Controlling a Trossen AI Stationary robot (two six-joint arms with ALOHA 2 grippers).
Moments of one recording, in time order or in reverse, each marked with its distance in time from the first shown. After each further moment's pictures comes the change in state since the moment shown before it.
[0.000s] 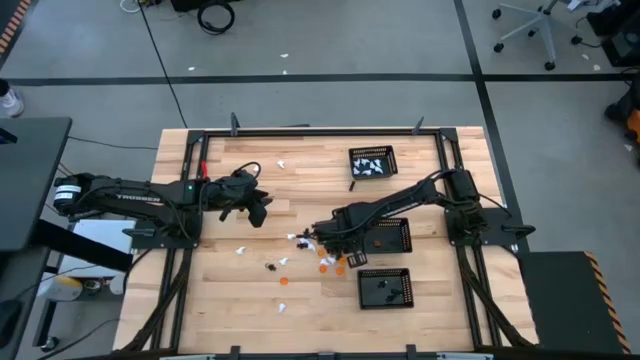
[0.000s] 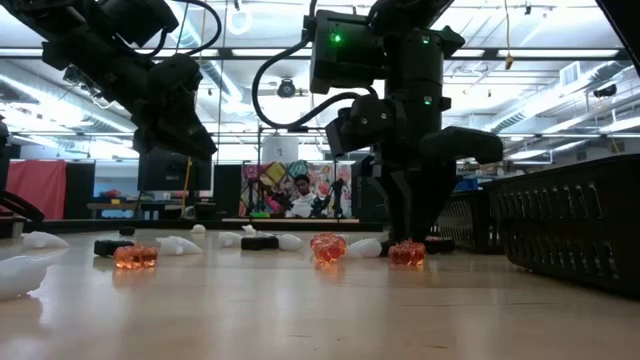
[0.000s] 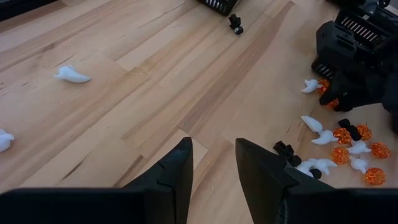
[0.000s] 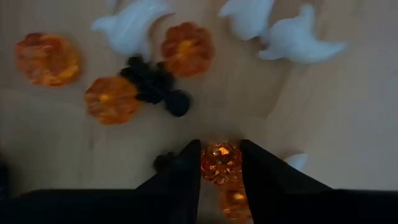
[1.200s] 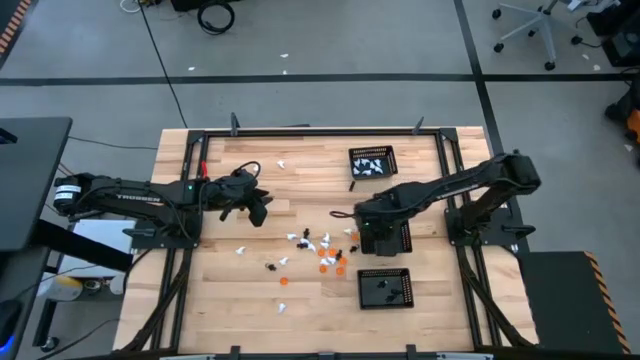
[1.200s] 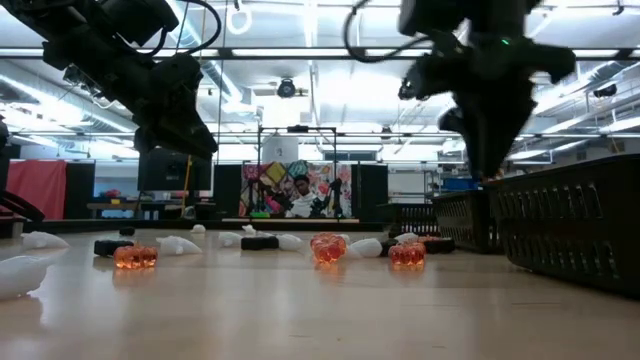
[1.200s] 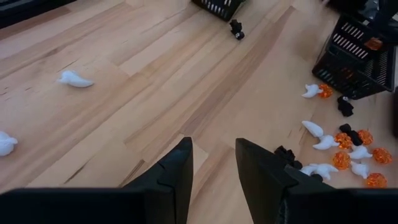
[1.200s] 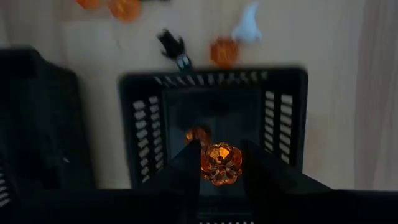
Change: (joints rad) left arm 0.002 0.000 0.000 0.012 -0.013 0.000; right arm -0.010 -0.483 -0.353 -0.041 -0.056 0.301
